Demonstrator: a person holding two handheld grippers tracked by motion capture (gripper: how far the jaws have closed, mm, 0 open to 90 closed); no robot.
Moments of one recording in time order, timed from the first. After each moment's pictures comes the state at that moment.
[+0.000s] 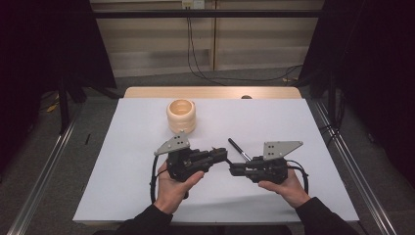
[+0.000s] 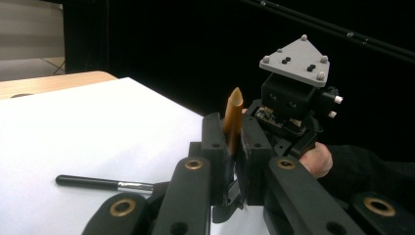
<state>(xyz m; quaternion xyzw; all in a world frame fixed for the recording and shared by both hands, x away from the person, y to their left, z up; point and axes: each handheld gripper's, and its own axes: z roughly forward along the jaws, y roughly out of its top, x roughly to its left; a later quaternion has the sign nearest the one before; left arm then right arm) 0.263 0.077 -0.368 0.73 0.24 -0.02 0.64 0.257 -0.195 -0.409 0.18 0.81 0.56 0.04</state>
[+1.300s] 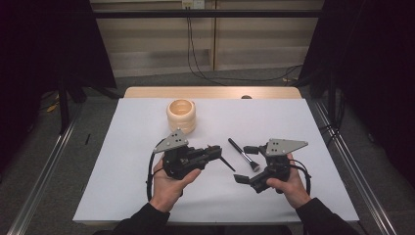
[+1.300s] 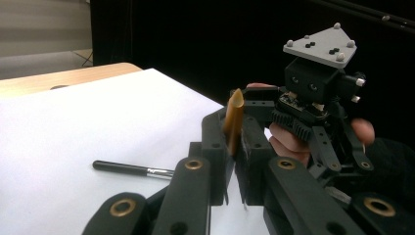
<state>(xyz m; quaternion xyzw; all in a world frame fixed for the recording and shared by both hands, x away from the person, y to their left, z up) 0.266 0.087 -0.361 0.74 0.26 0.02 0.62 0.257 -0.202 -0.406 0.24 0.78 0.56 0.08</state>
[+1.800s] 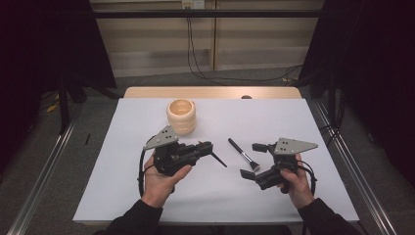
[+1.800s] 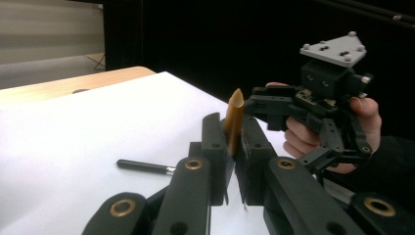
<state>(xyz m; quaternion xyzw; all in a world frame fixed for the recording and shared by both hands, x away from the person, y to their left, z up) 0.273 0.105 -0.358 0.74 0.26 0.03 0.62 0.253 -0.218 -0.408 0.28 0.77 0.57 0.12</state>
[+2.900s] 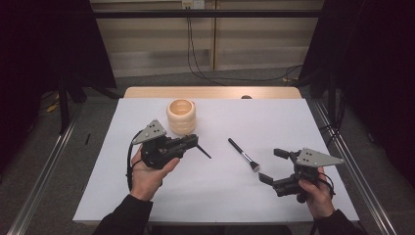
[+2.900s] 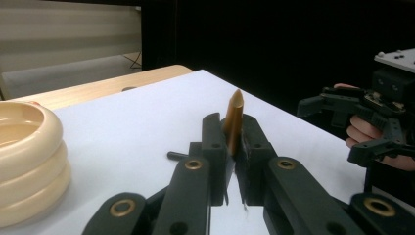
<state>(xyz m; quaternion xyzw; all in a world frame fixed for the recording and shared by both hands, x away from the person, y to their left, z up) 0.288 0.131 -0.353 0.75 0.29 0.09 0.59 0.223 -0.261 -0.417 0.32 0.74 0.56 0.18</state>
